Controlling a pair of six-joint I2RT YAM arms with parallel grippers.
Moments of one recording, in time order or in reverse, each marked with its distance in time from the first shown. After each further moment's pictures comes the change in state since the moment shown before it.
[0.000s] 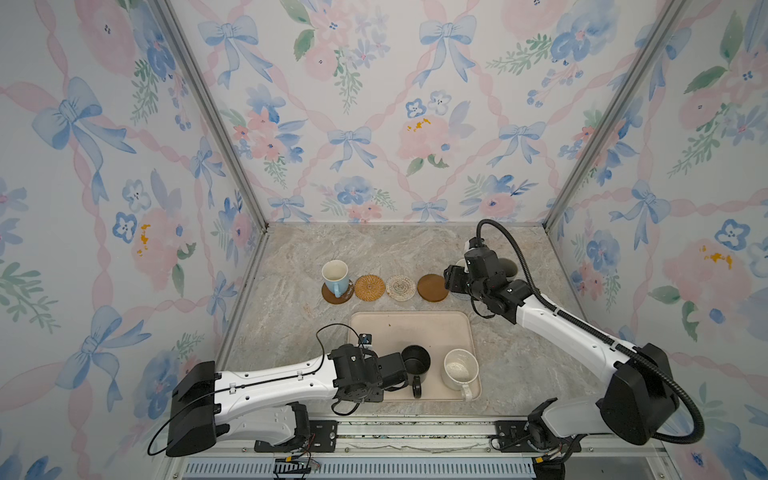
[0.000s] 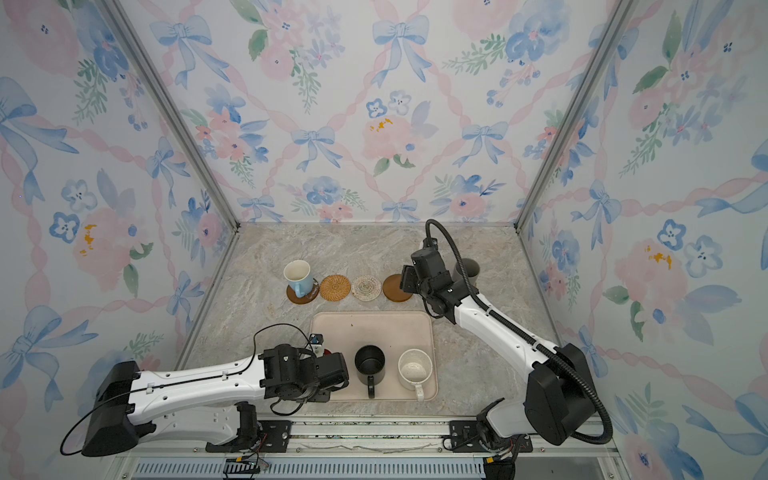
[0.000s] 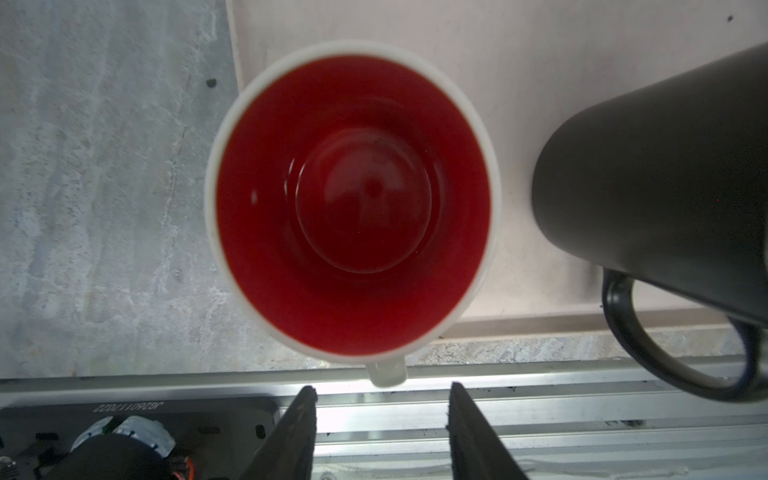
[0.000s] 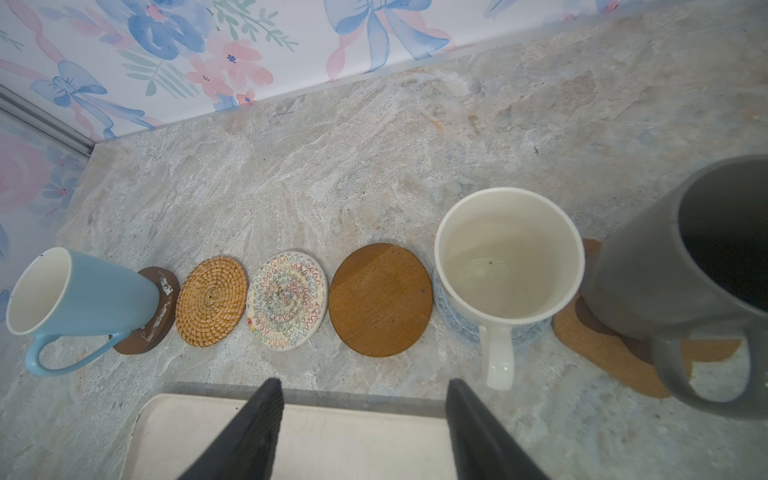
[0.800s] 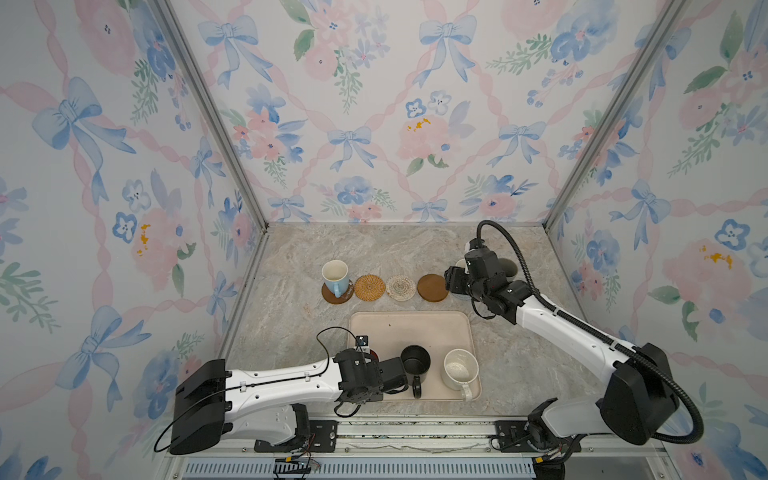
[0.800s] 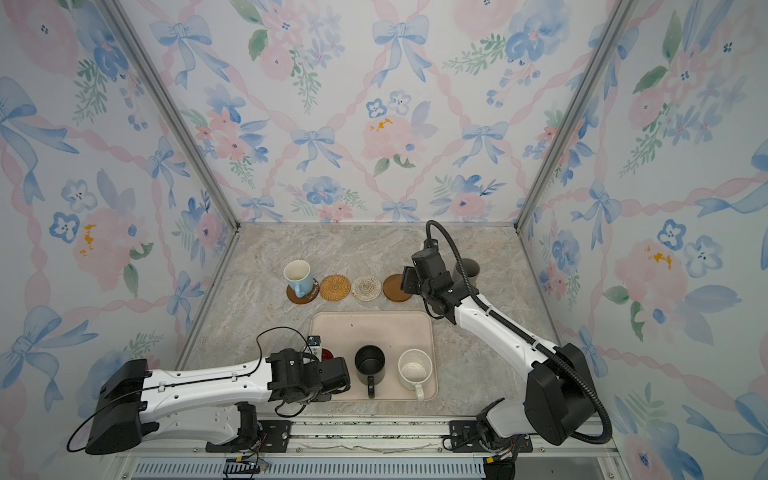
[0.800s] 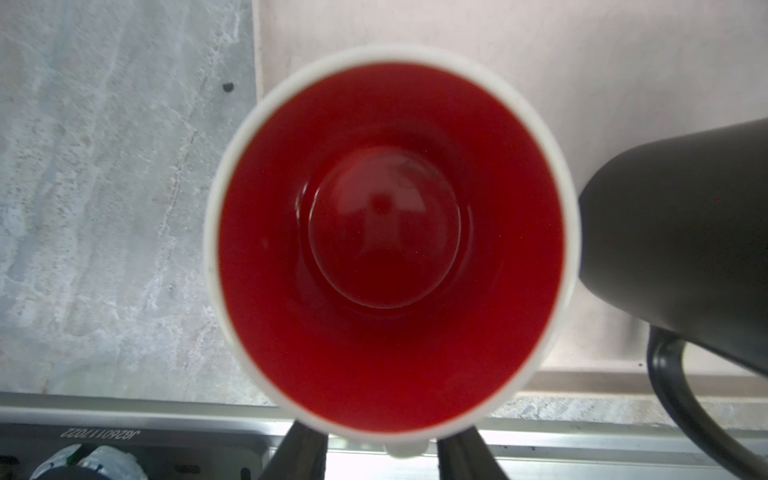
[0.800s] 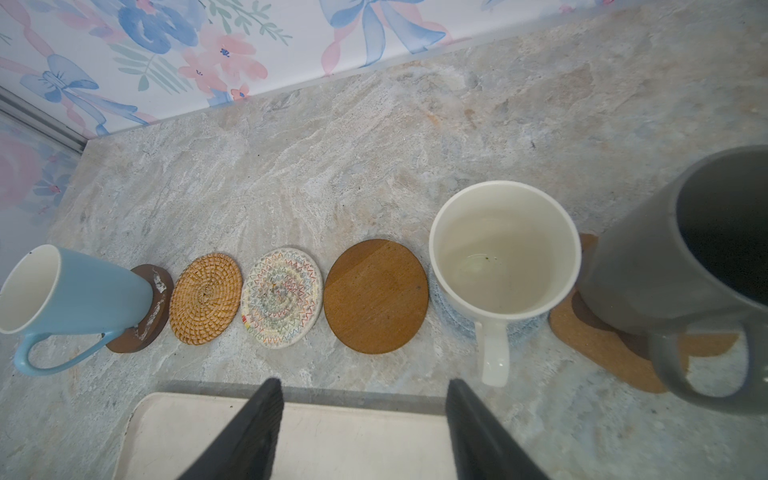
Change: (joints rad) left arm -0.001 0.029 -0.071 0.072 -0.066 -0.066; right arm -0.005 0.000 -0.011 0.000 -0.002 0.000
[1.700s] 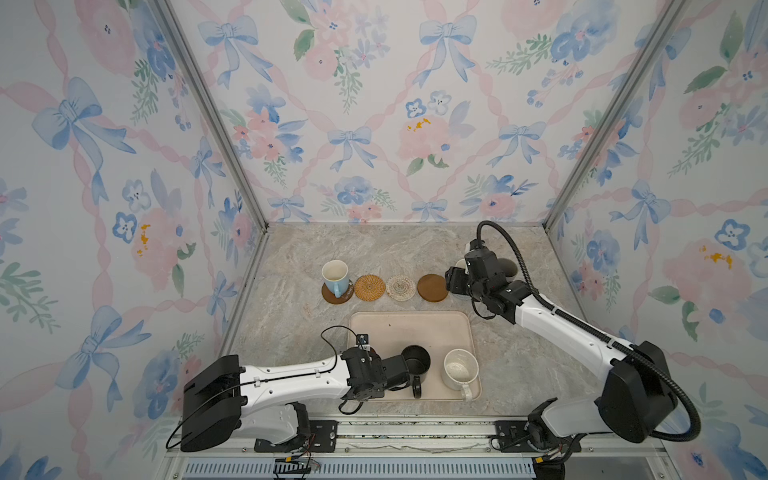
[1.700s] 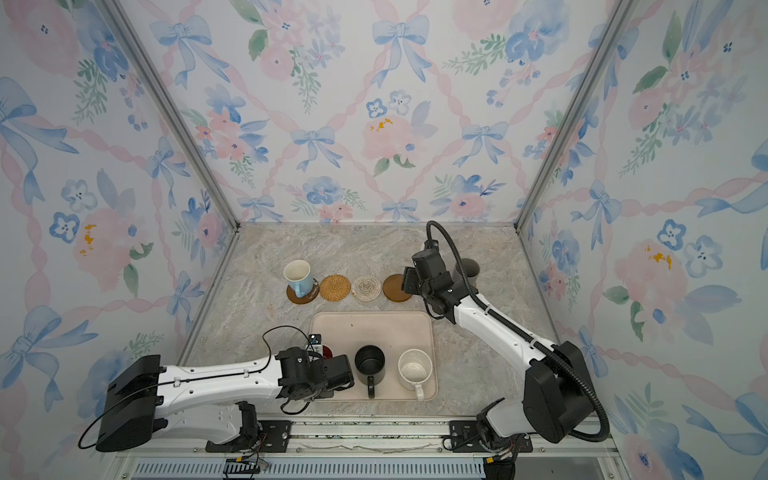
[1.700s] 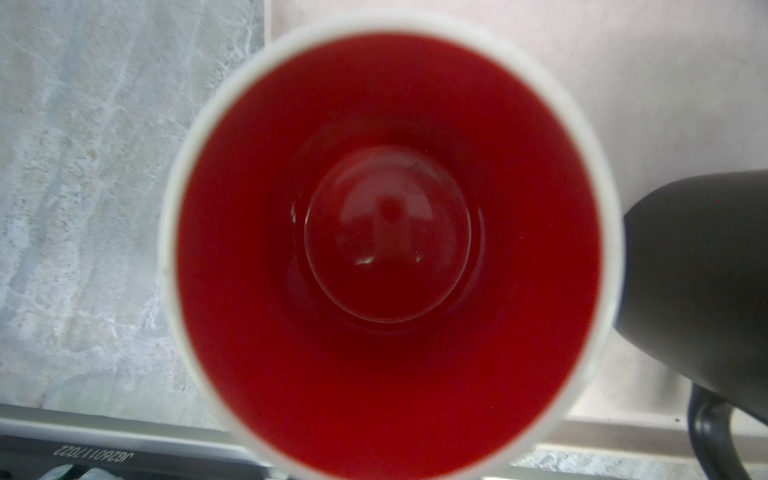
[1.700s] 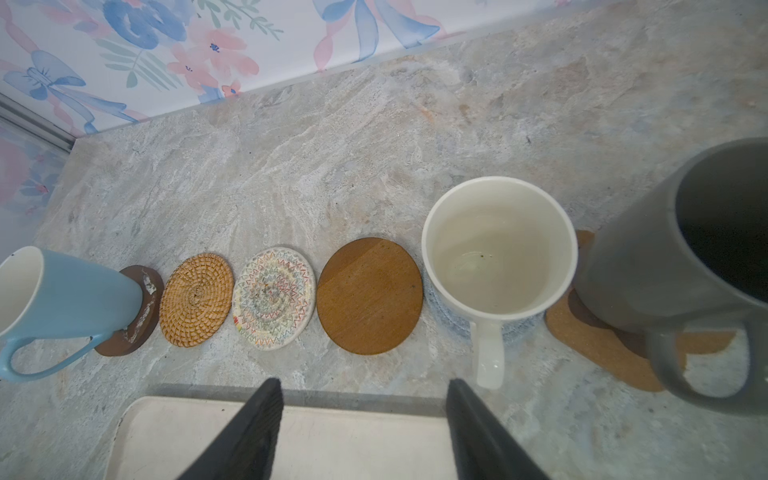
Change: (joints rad) left arm 0.037 0.053 -0.014 0.045 -0.024 0.001; right arm -0.008 0.011 -0.008 0.008 0.000 0.000
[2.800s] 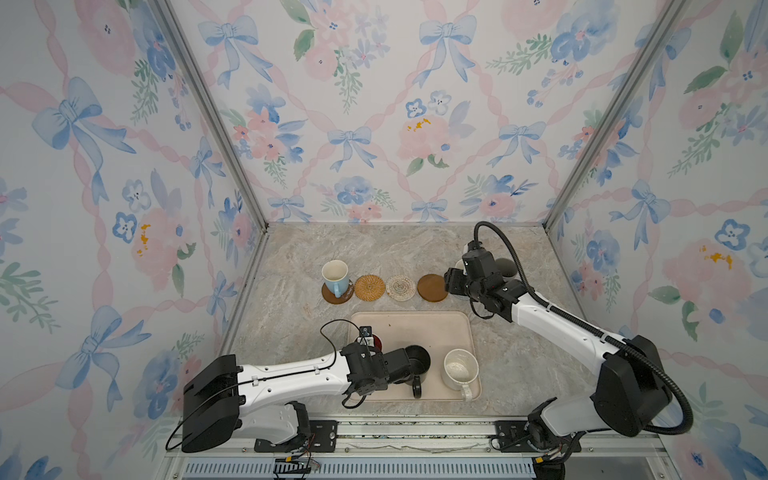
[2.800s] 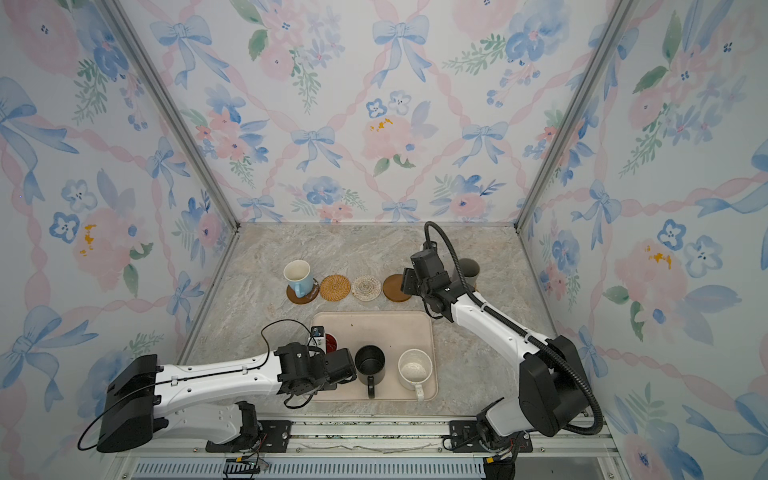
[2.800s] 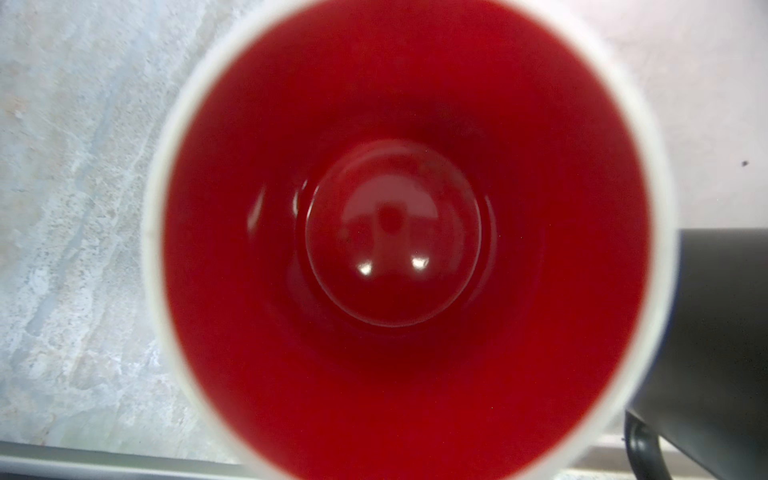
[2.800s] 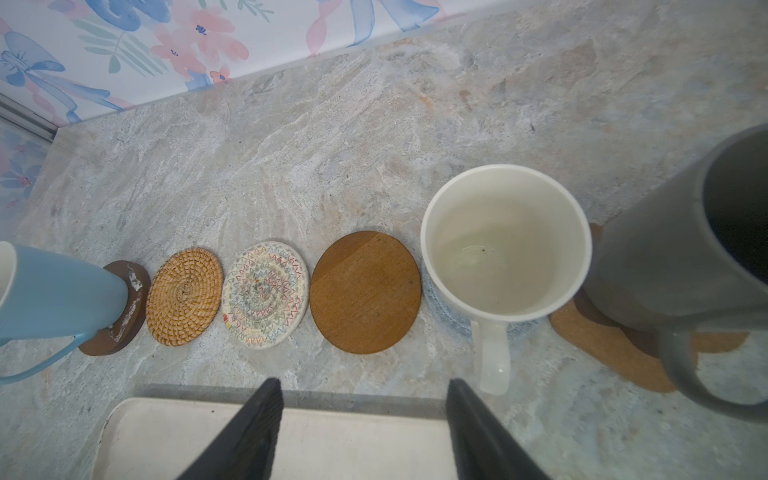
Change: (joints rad) left arm 0.019 0.002 0.057 0.014 -0.082 0.051; right arm -0.008 0.034 0.000 0.007 -0.008 0.000
